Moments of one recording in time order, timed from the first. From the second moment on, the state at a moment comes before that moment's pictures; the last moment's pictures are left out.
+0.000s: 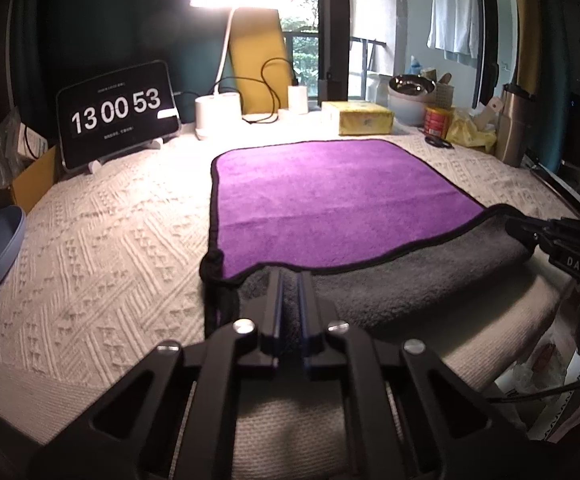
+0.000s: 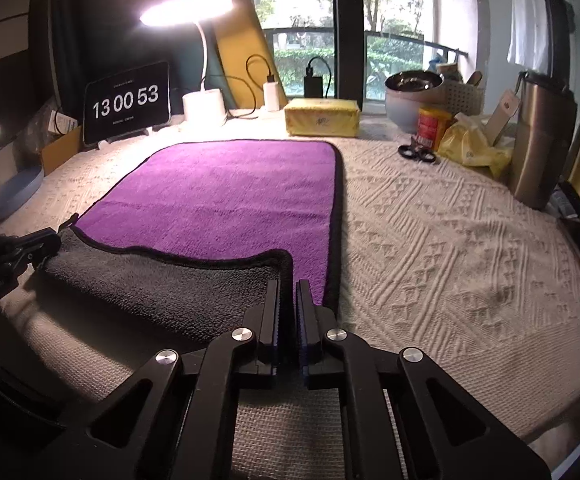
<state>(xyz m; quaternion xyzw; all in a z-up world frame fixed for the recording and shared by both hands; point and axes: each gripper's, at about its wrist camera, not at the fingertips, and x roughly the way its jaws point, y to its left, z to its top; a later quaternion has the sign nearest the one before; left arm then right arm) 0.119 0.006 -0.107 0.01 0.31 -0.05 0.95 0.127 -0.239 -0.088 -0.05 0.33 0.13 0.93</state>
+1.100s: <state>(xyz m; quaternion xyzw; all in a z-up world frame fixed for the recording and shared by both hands) 0.124 0.032 -0.112 -0.04 0.35 -0.01 0.94 0.120 -0.234 -0.077 -0.04 0.30 0.16 0.94</state>
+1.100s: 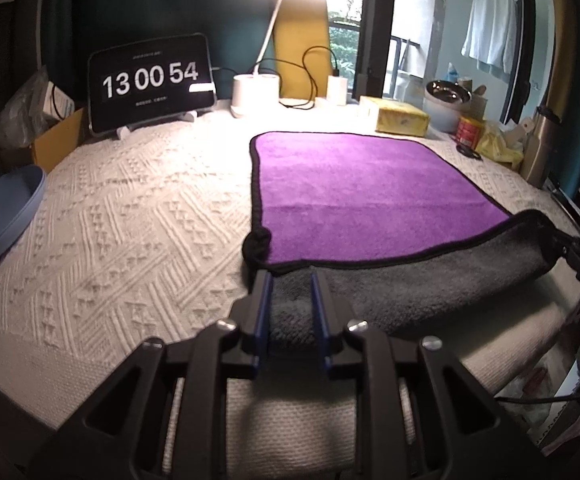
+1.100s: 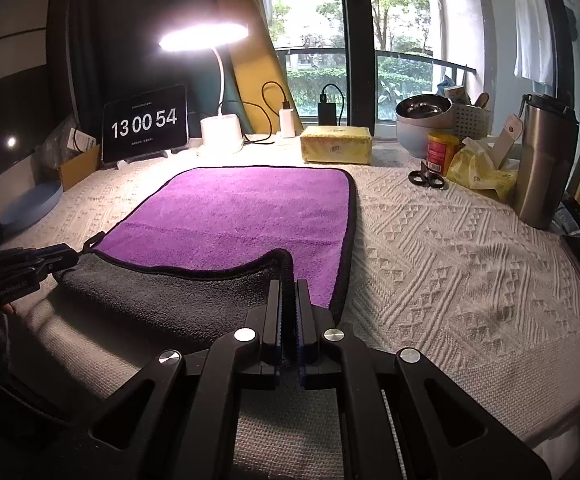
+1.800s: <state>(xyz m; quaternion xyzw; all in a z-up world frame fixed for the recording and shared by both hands) 0.125 0.011 -0.117 0.02 0.34 -0.02 0.94 0.120 -0.237 -0.078 -0.03 0.30 0.16 0.94</state>
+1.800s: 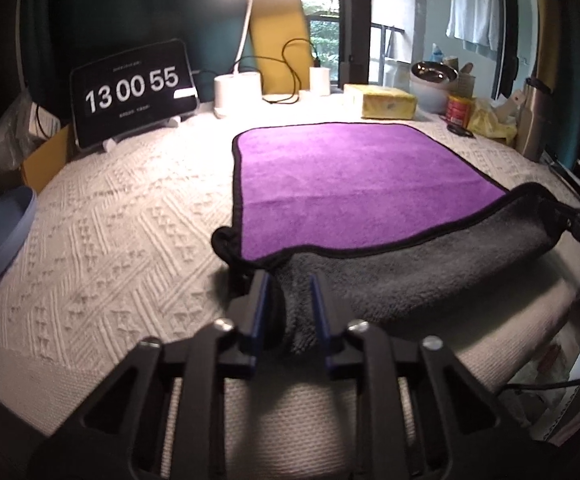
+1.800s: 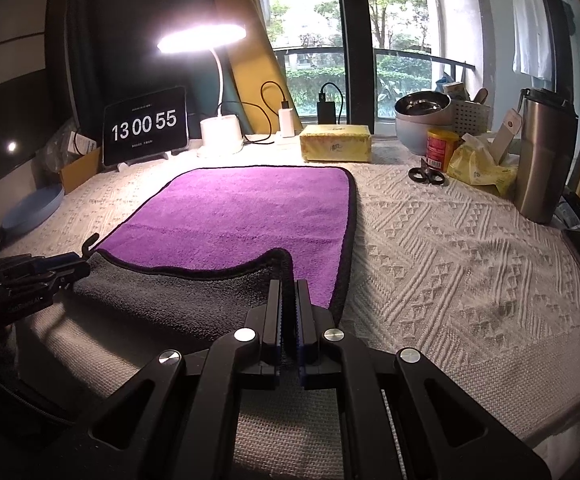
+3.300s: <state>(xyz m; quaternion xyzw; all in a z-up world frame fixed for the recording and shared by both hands) 0.157 0.018 -0.098 -0.01 0.42 -0.07 0.91 0.147 -0.236 -0.040 -0.01 0.30 0.20 0.93</state>
